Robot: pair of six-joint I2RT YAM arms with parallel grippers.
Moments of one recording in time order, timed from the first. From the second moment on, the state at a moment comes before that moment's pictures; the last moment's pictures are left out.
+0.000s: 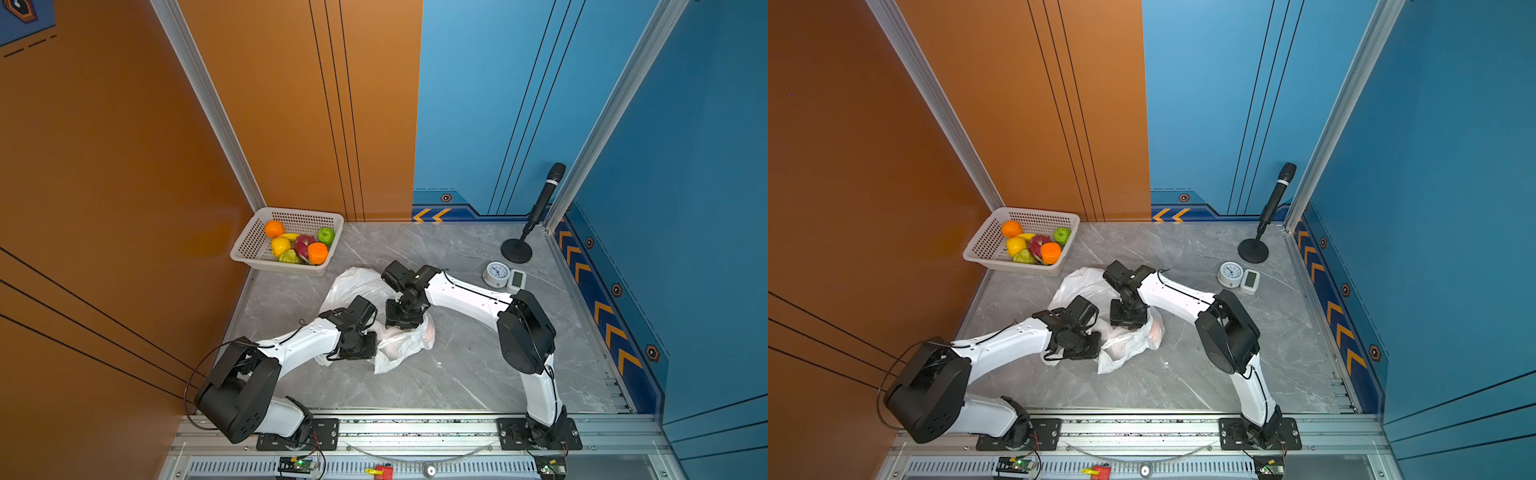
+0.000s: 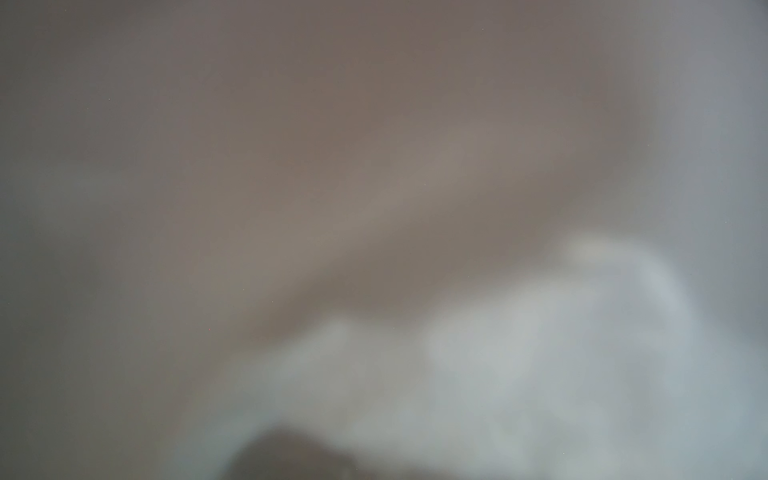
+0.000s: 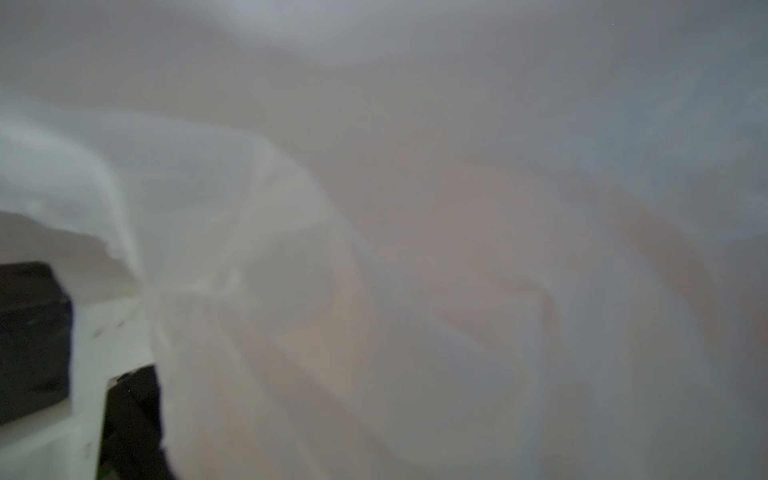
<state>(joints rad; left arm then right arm) -0.57 1.42 0.69 -0.57 0.16 -0.60 0.85 2.07 1.68 -0.93 -0.28 0.79</state>
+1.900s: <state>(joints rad) -0.48 1.25 0.68 -0.50 0.42 -0.71 0.96 1.90 1.27 -0.78 -0.13 0.70</state>
